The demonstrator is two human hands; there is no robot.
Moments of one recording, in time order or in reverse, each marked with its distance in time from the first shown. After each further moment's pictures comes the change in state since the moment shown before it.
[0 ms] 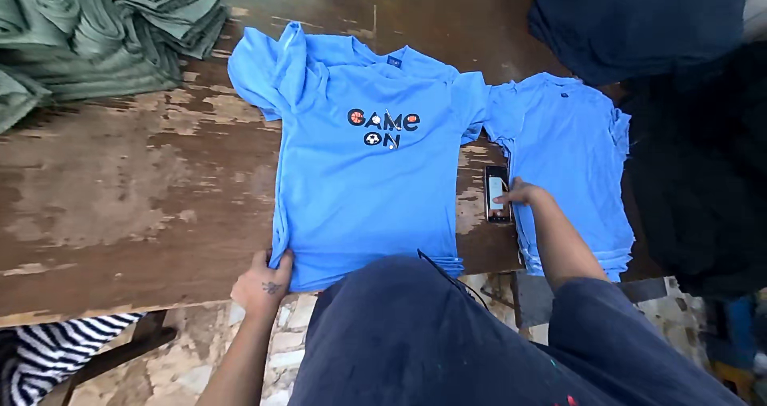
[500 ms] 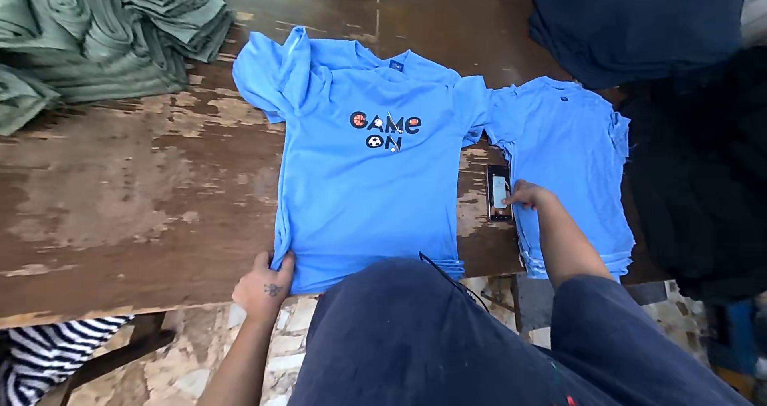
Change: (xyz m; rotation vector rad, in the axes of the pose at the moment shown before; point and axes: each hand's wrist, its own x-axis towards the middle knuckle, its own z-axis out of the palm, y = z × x) left_hand 0.000 0.000 -0.001 0.008 0.001 0.015; right_hand 0.000 0.007 -0.013 0.063 -0.057 -0.003
